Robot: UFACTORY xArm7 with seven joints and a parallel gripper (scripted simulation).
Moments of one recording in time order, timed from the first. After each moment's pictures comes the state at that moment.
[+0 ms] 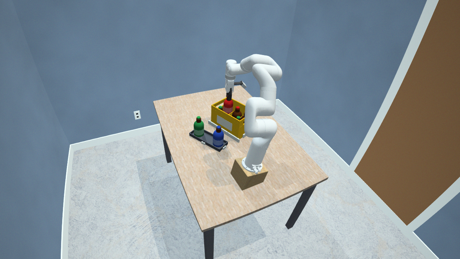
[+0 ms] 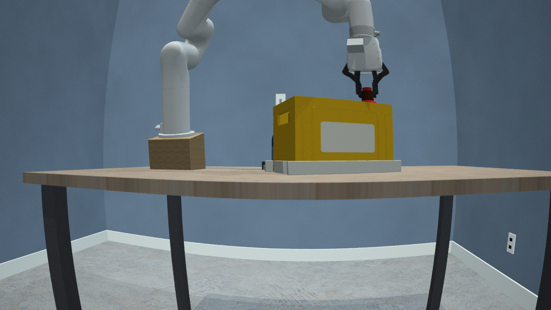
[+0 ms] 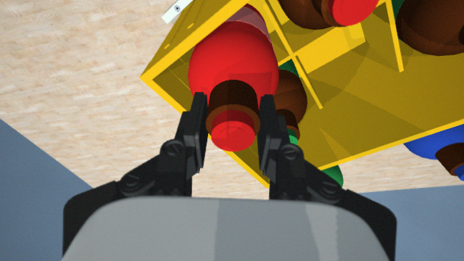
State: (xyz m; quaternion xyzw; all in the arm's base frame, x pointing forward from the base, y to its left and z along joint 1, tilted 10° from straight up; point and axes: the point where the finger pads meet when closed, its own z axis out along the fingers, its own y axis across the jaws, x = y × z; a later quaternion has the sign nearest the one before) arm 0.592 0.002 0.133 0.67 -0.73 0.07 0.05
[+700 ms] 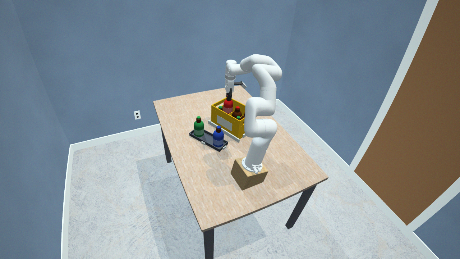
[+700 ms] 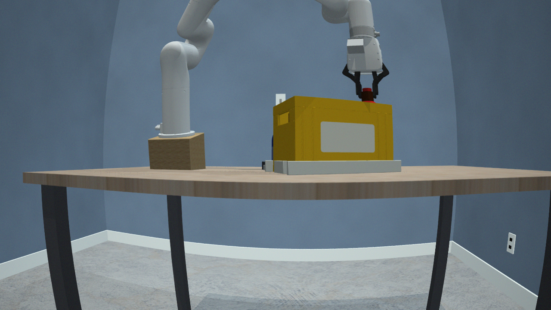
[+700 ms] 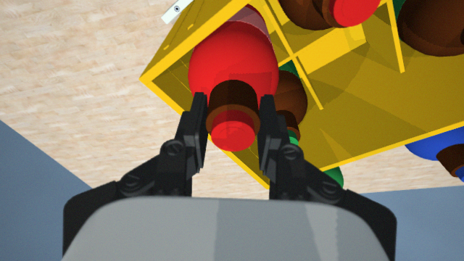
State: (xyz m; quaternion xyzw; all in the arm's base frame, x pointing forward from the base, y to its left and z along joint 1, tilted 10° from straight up) arm 0.592 0.002 0.132 0.67 -0.73 0.07 0.05
